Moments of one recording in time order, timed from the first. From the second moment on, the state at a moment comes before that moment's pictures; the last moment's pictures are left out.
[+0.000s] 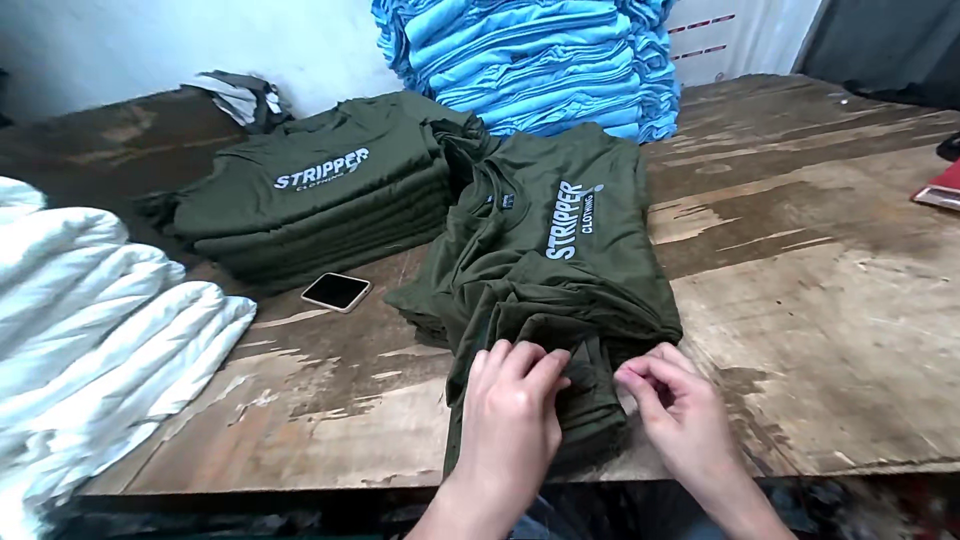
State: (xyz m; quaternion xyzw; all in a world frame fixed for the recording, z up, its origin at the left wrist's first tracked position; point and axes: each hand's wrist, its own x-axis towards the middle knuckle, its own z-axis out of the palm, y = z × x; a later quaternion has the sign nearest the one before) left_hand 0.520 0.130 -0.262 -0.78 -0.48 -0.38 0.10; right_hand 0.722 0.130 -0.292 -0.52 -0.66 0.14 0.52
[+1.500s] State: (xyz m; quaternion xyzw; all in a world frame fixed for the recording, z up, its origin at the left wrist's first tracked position) left_hand 0.528 0.128 -0.251 -0.80 -0.51 -0.30 0.03; right_hand 0.710 0.137 -0.279 -0.55 -0.57 0.32 0.51
